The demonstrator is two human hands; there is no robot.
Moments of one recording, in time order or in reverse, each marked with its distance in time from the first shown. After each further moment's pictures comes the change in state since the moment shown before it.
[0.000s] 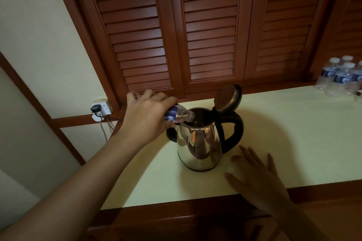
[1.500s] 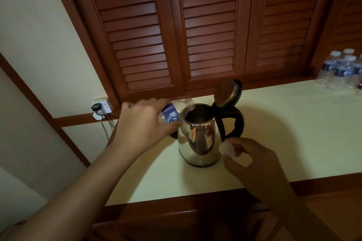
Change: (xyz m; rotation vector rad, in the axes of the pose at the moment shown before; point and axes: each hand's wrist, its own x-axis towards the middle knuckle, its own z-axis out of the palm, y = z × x) left_hand -0.026 0.007 -0.010 -0.215 0.008 -0.131; right_hand -0.024 -0.053 -0.069 0.769 0.478 -0.101
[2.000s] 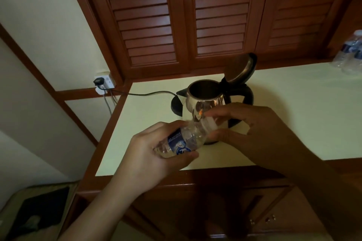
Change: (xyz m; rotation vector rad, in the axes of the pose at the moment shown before) left_hand -0.110 0.023 0.007 -0.833 -0.103 -0.105; right_hand 0.028 -0.065 -0.020 0.037 -0.375 -0.153
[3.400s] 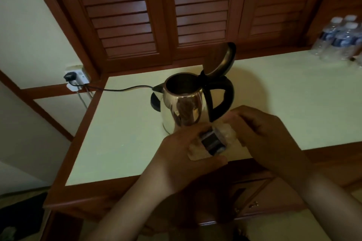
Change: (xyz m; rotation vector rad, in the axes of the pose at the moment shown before) left_hand 0.034 0.011 0.083 -0.089 -0.284 -0.106; right_hand -0.029 0.046 -0.016 0.032 0.177 0.225
